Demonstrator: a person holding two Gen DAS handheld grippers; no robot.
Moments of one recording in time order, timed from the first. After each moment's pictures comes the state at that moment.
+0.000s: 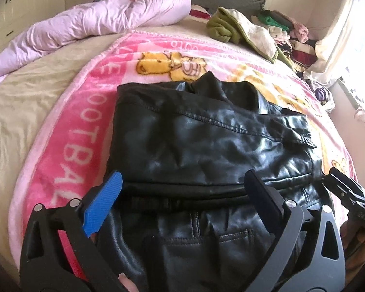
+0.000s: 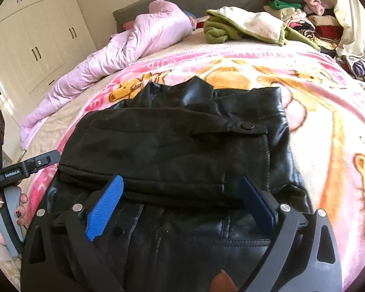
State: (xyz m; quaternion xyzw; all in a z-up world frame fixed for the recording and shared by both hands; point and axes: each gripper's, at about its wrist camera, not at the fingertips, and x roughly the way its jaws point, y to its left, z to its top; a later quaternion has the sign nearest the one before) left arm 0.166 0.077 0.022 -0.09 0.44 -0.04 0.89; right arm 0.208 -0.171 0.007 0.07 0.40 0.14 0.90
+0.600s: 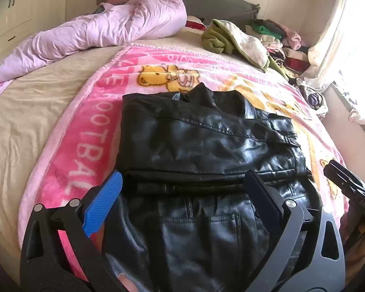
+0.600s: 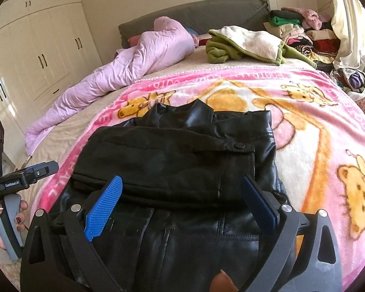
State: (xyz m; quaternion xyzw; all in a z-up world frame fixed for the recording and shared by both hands) left arm 0.127 0.081 0.051 -0.10 0.41 -0.04 0.91; right arm 0.178 -0.173 0.045 0.07 0.36 0.14 0.92
